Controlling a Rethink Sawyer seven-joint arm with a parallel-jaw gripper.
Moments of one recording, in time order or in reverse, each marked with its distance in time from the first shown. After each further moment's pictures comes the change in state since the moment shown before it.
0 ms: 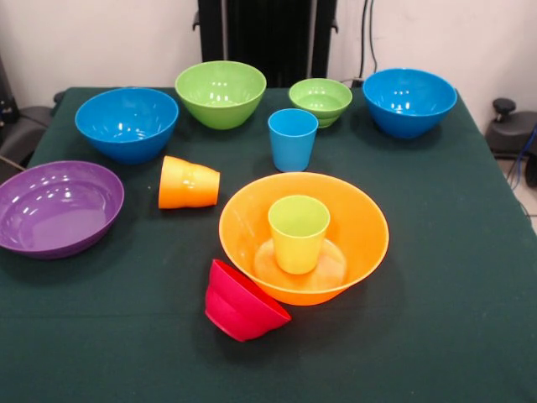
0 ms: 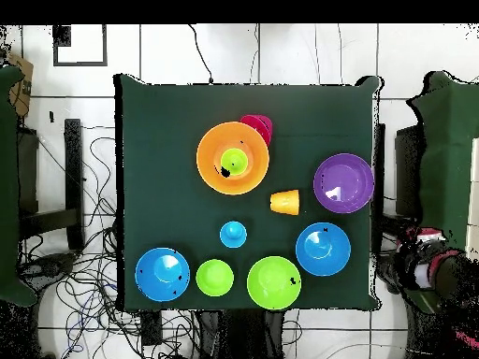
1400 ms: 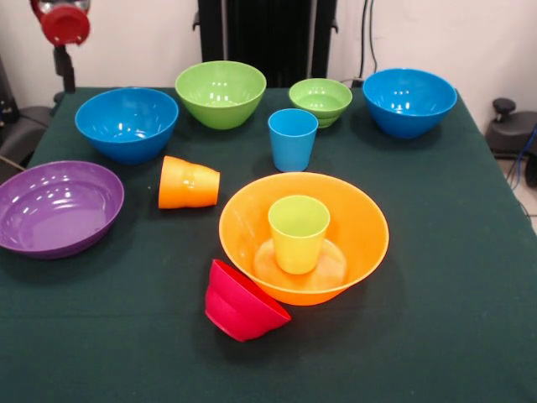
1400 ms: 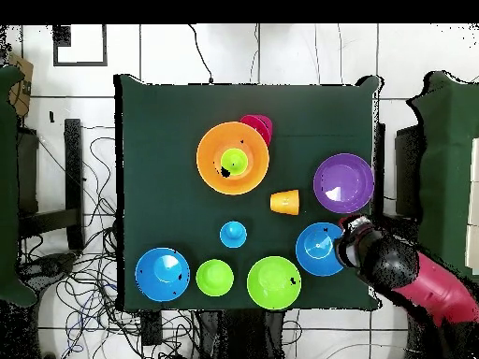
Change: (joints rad) arm 0.140 0.220 0.003 0.008 -0.166 -0.190 0.000
